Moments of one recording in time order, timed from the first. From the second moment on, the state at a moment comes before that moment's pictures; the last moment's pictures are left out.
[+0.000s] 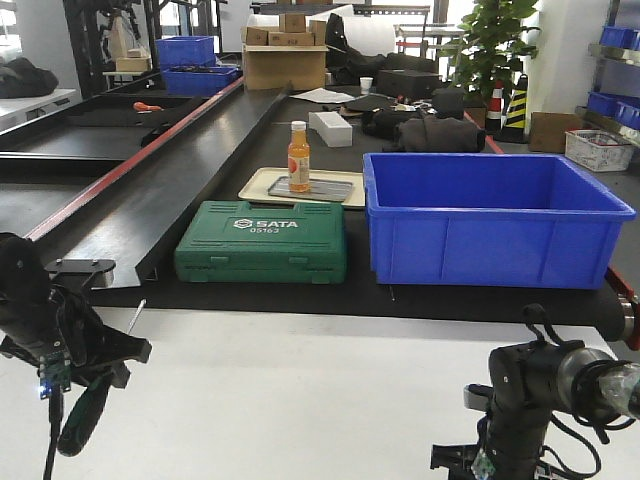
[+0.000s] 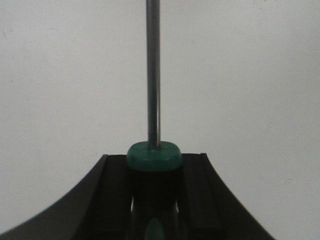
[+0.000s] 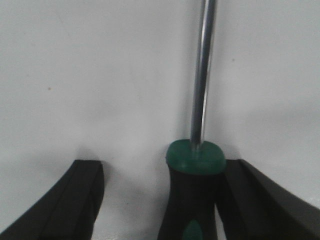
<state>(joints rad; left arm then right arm) -0.08 1.91 -1.60 -0.17 0.92 0.14 0.15 2.17 -1.44 -0.08 0.91 0.50</state>
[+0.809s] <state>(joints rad) -0.08 1.91 -1.60 -0.17 0.91 0.16 0.15 2.16 -1.45 -0.23 0.92 0.40</state>
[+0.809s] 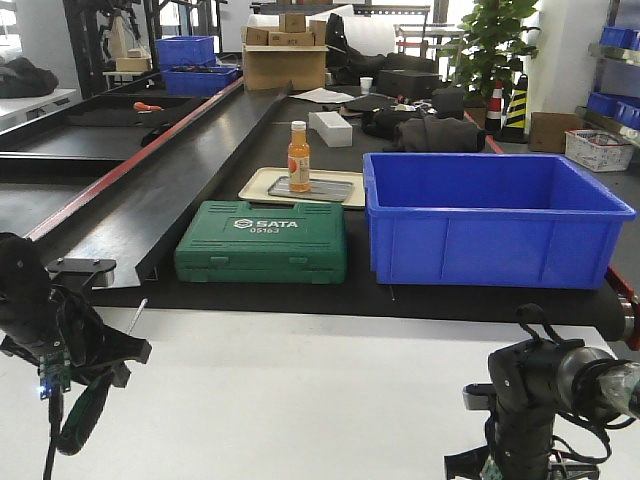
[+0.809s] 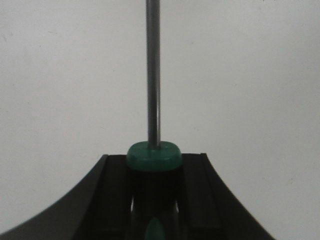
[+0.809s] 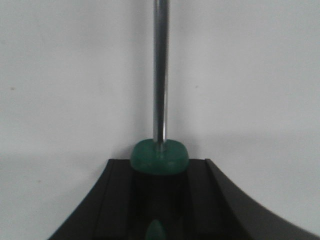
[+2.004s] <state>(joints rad) -0.08 1.22 -1.22 -0.41 0.78 0.24 0.15 1.19 -1.33 -0.01 0.91 0.11</state>
